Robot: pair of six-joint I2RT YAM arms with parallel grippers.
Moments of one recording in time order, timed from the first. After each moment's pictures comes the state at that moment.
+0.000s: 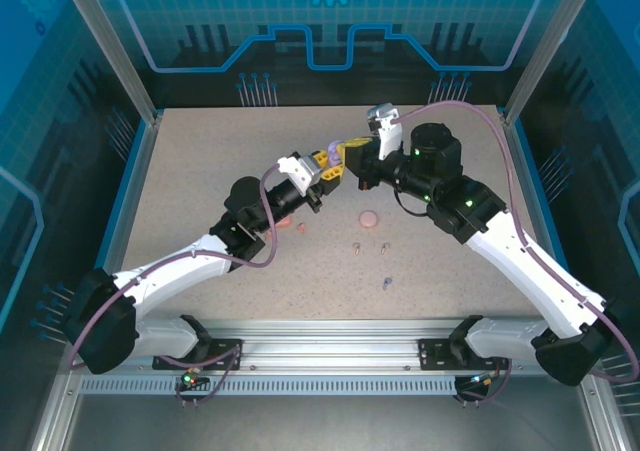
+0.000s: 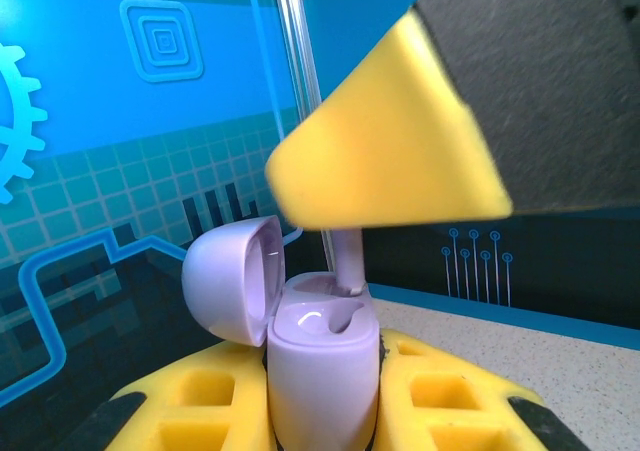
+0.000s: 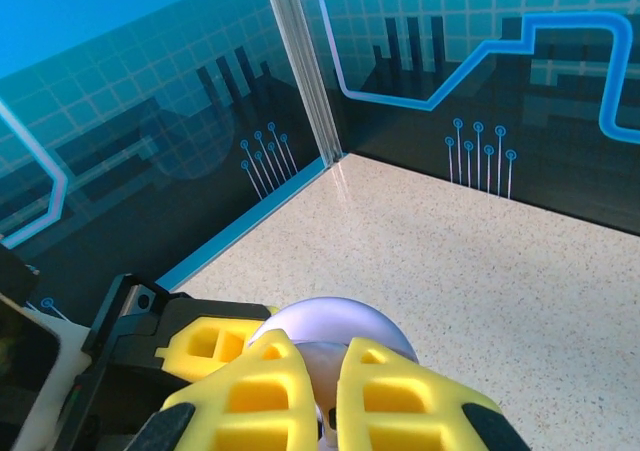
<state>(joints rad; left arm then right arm) -0.69 1.28 0.81 0.68 0.18 0.15 0.66 1.21 1.33 -0.34 -0.16 0.23</state>
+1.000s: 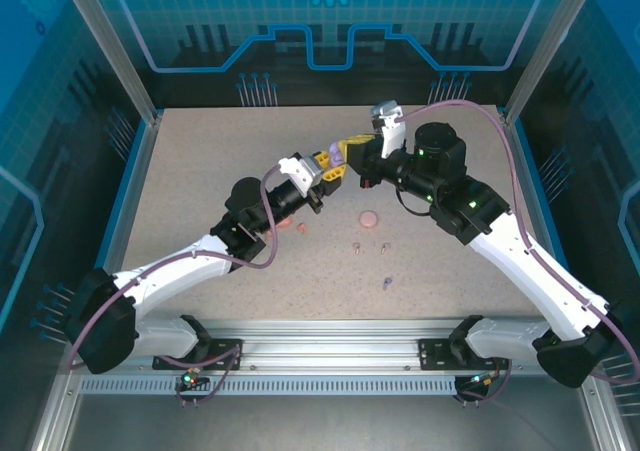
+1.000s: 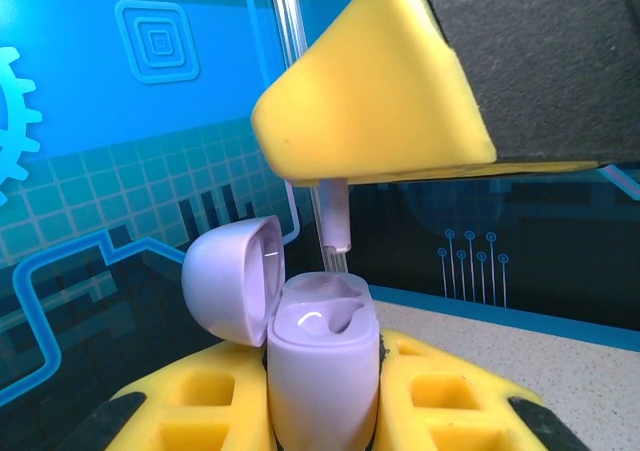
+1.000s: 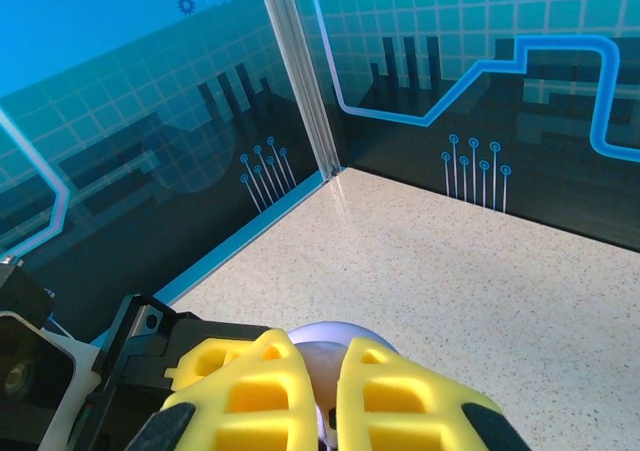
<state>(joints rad) -0.70 1.28 0.81 0.68 0.18 0.15 0.66 1.19 1.34 -0.34 -0.15 0.23</state>
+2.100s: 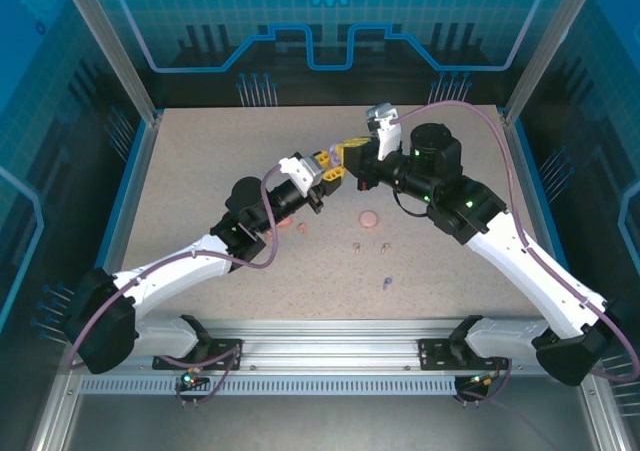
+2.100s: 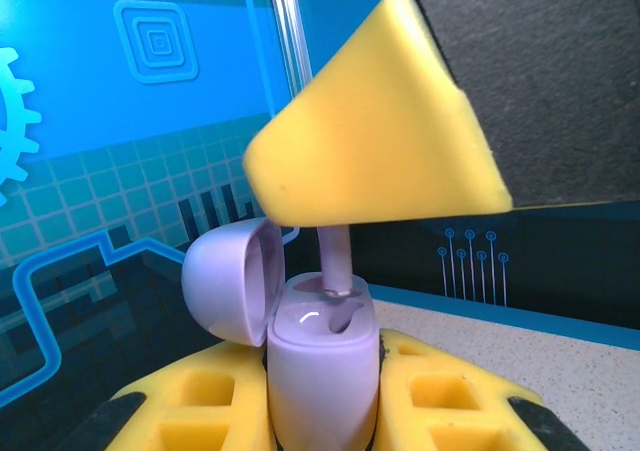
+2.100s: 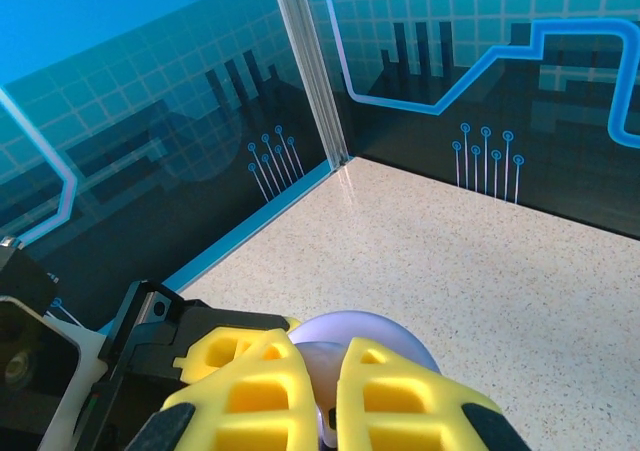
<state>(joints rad) -0.70 1.28 0.82 0.67 0.18 0.15 0.67 1.20 1.34 -0.35 -0.16 0.23</state>
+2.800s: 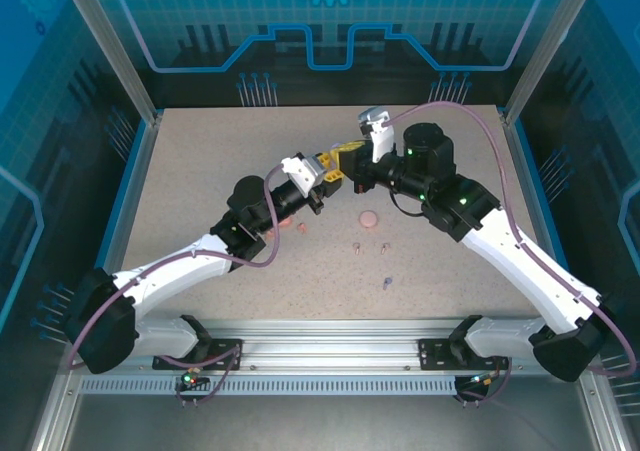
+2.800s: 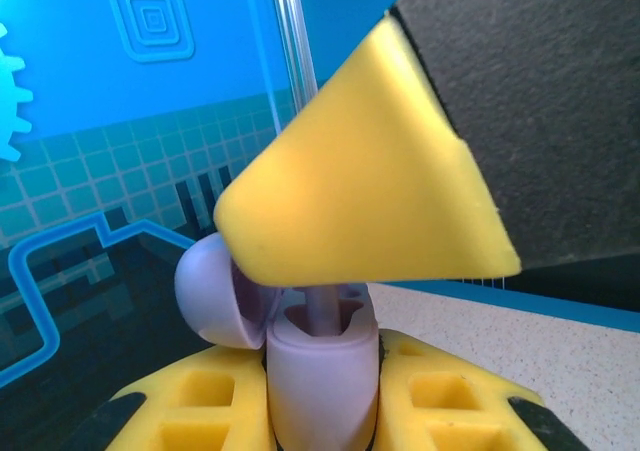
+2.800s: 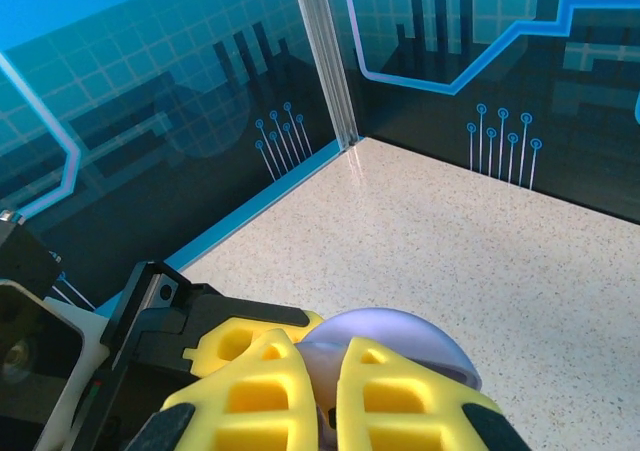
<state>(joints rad) -0.70 1.28 0.82 0.62 0.17 0.15 0.67 1.23 1.34 -0.36 -0.20 0.20</state>
